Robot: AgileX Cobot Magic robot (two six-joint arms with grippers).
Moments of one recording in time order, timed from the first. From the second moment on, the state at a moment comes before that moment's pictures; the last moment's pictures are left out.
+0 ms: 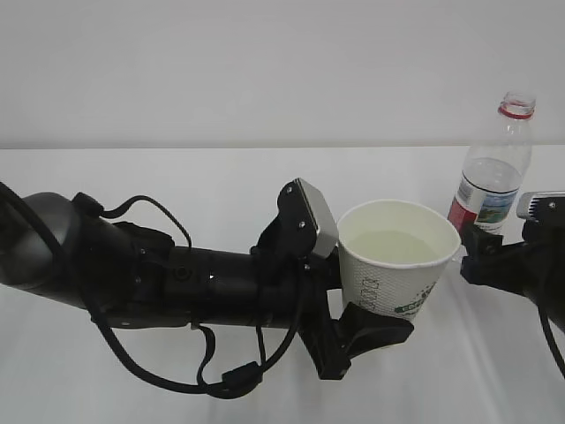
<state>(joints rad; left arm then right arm) -0.73 2.06 -0.92 0.88 -0.87 -0.52 0.22 1.86 -0.31 0.21 -1.13 -0.03</state>
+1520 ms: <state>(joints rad) -0.60 2.06 -0.92 0.76 -0.85 -0.52 0.22 1.68 -0.18 0.06 -1.14 -0.02</state>
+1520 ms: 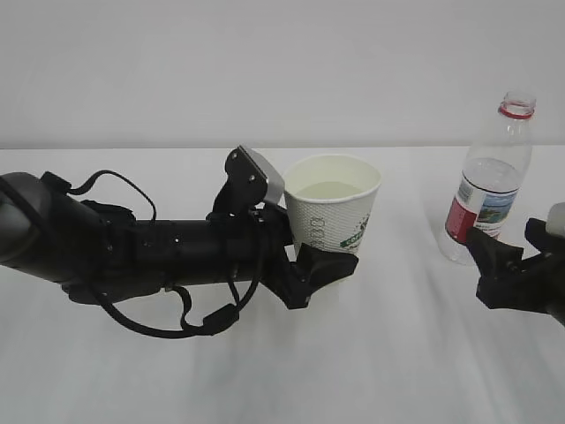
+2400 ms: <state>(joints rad) -0.42 2.06 -0.82 0.64 -1.01 -0.38 0.22 1.68 -0.17 0.06 -1.14 -0.02</state>
